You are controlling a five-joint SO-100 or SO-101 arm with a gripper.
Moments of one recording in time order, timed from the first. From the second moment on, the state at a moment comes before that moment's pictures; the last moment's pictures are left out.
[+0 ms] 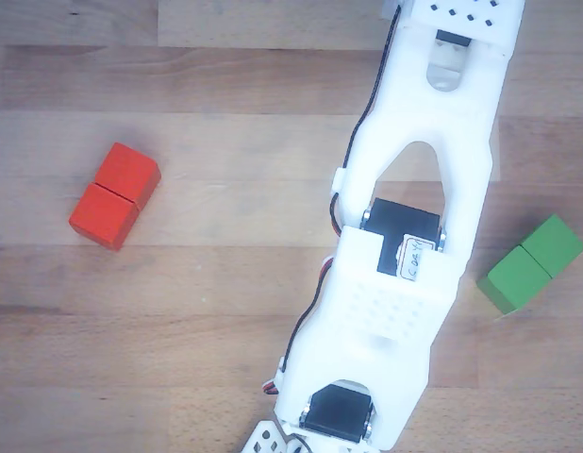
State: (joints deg) arm 13.4 62.9 68.0 78.2 -15.9
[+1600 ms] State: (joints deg) arm 22.9 61.0 68.0 77.7 -22.0
